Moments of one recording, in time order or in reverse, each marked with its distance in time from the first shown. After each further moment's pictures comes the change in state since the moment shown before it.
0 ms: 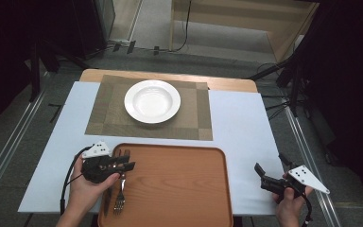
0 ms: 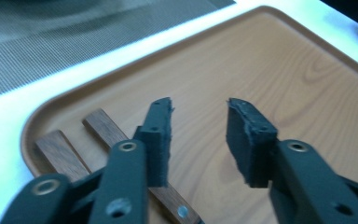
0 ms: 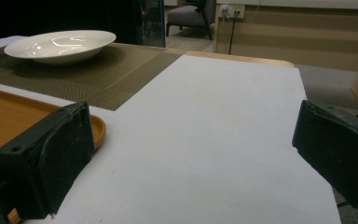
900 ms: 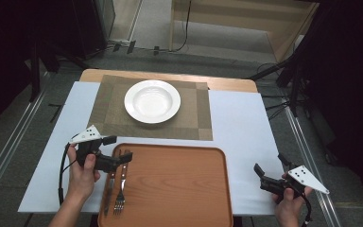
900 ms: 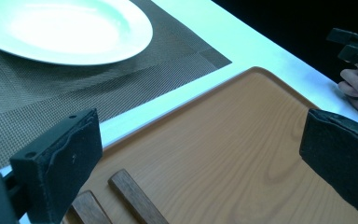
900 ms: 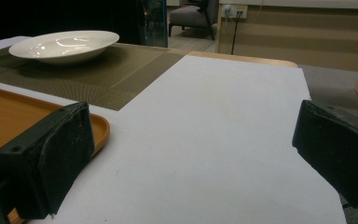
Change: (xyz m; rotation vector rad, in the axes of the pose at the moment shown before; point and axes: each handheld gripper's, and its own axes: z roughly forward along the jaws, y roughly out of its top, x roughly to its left) left arm 0.020 0.029 -0.012 -0.139 -0.035 -0.053; right arm 0.002 0.000 0.000 0.002 0.010 0.004
